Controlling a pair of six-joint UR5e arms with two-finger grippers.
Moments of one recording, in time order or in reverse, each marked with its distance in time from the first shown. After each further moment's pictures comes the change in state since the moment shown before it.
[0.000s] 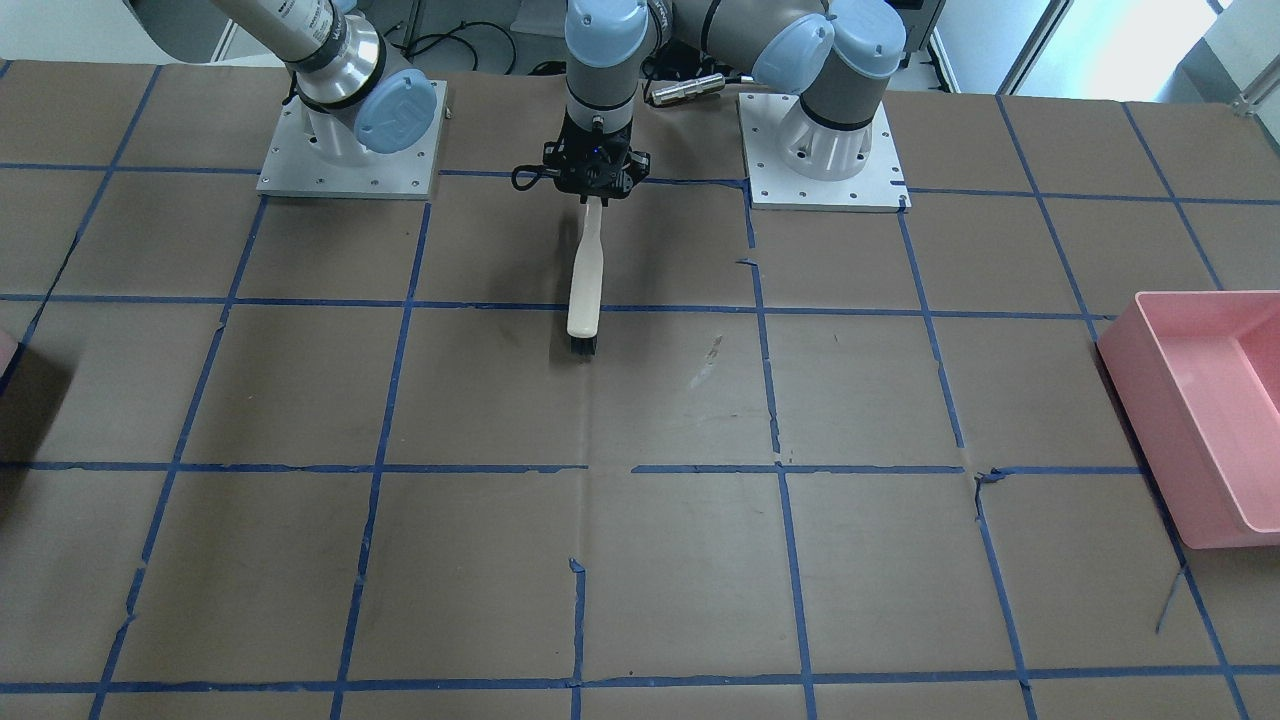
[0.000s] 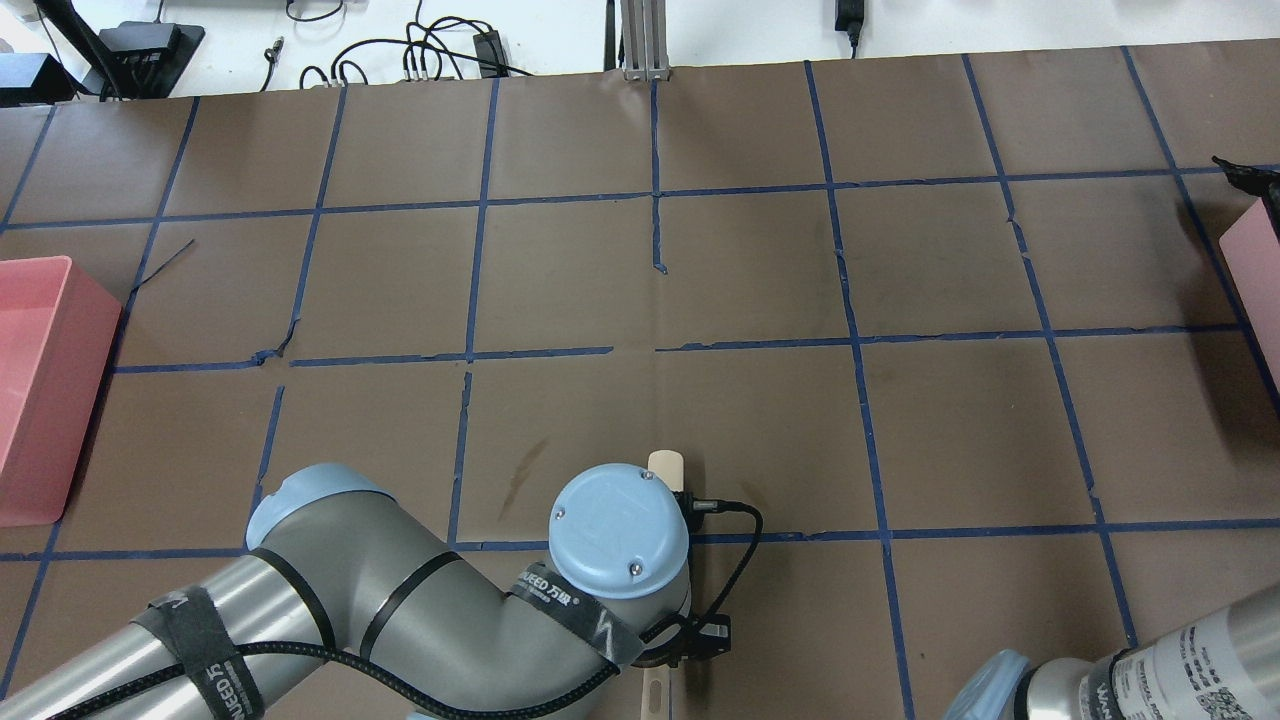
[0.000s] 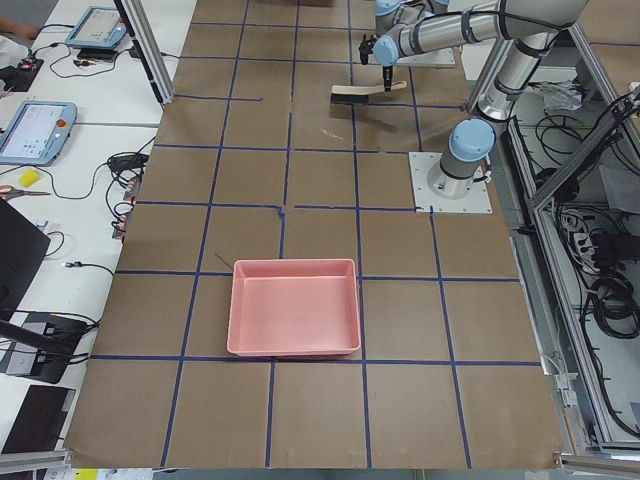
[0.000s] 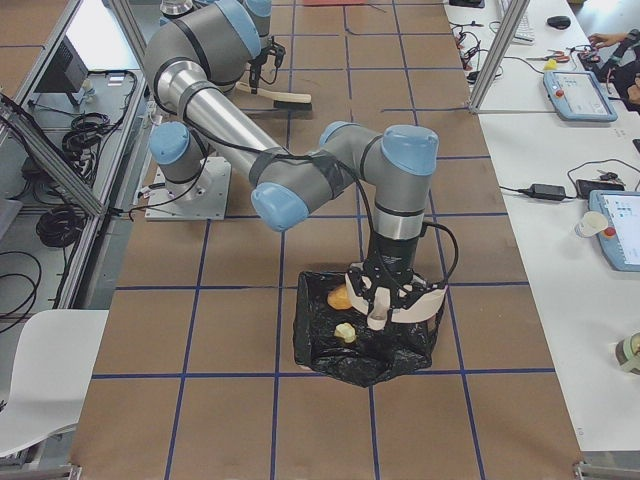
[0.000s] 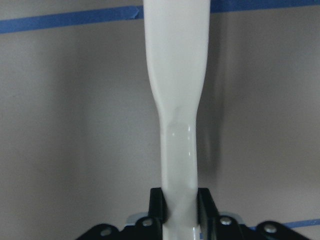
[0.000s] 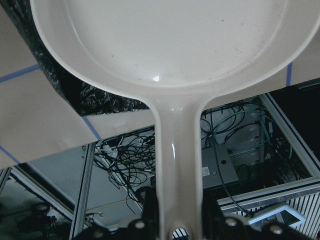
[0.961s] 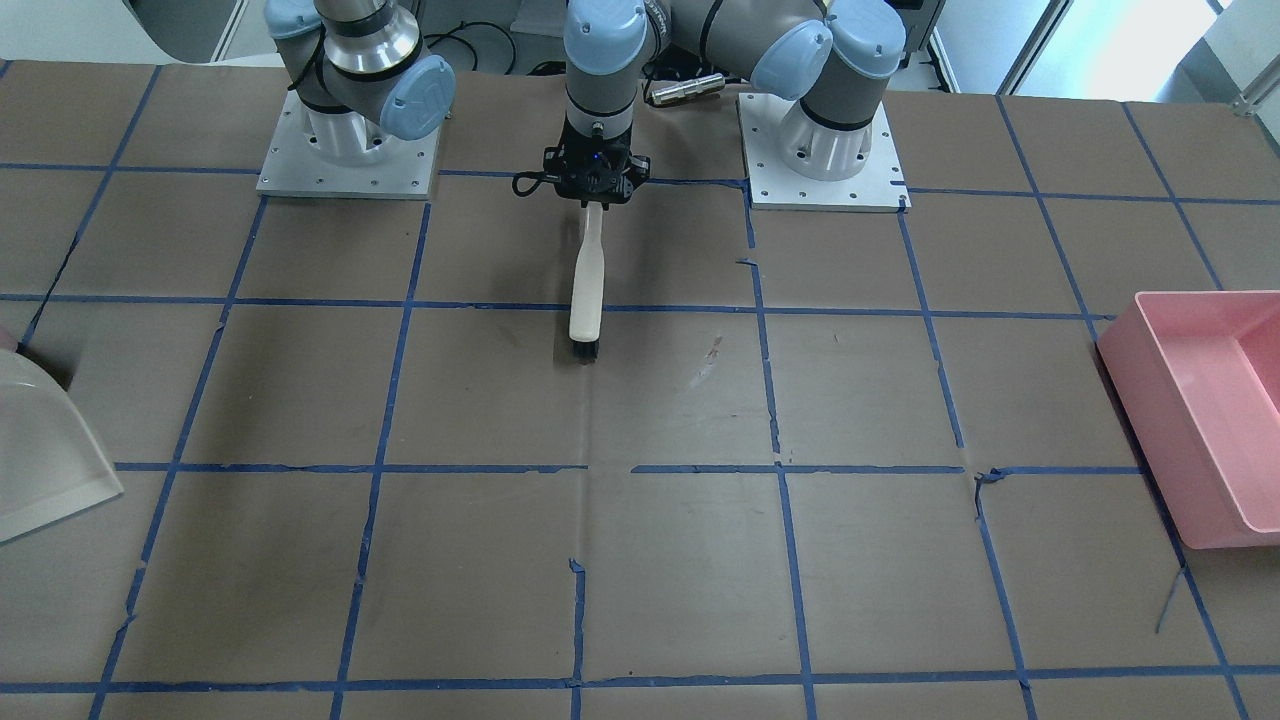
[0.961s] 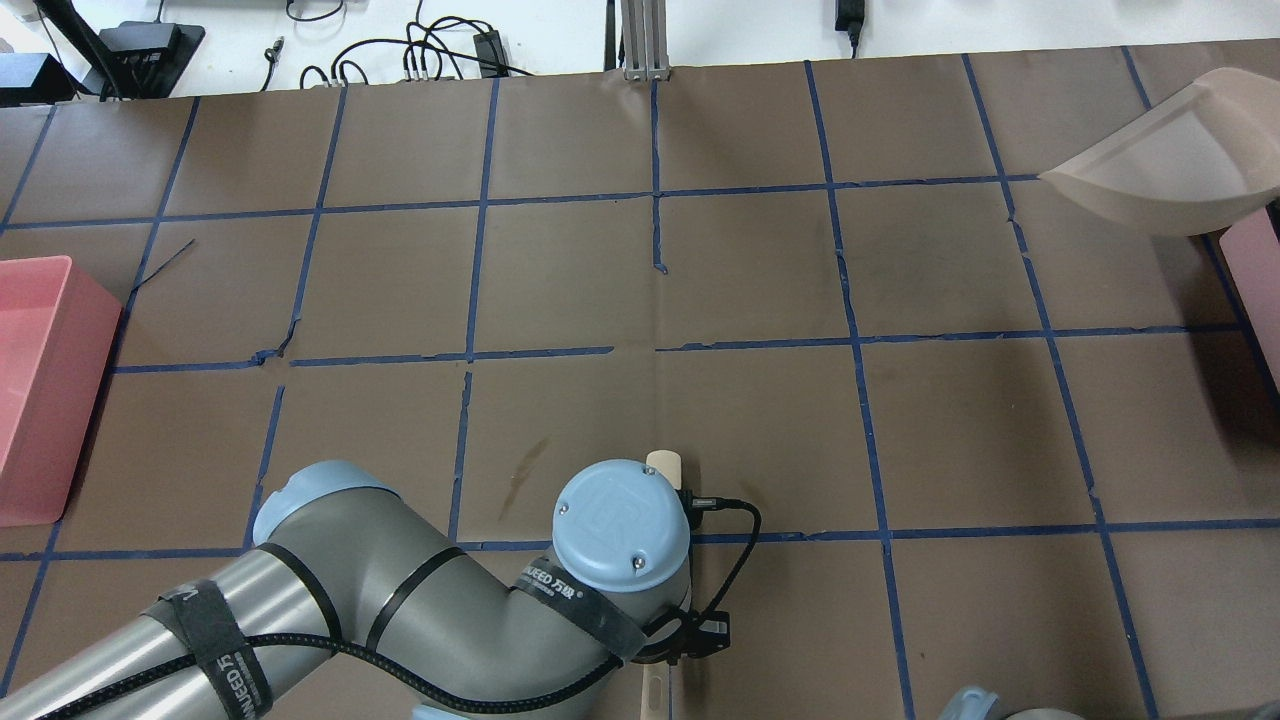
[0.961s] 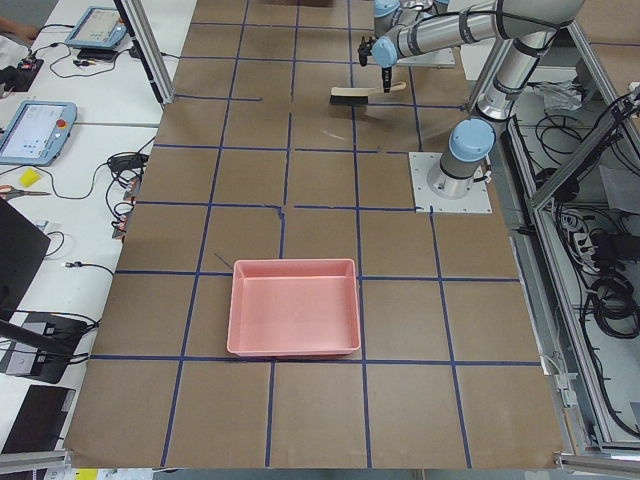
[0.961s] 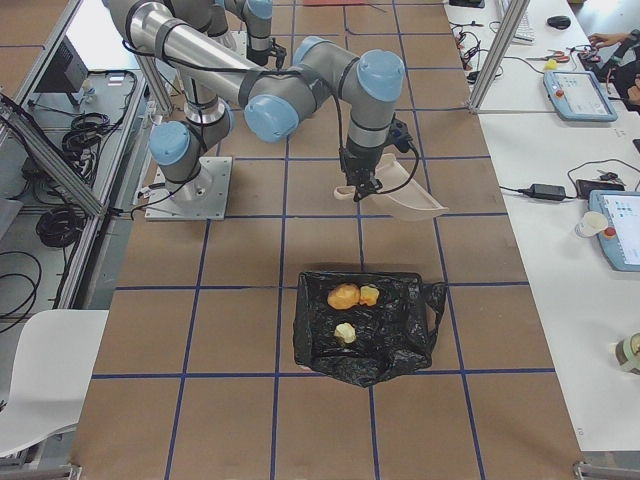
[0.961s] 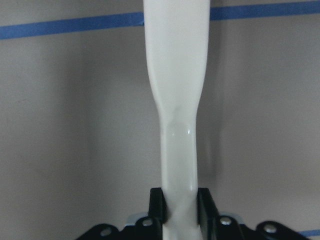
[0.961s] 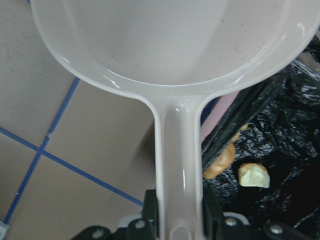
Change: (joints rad) left arm 0.004 -0.017 0.001 0.008 -0.001 -0.003; right arm 0.238 -0.310 0.401 0.248 0.269 0.961
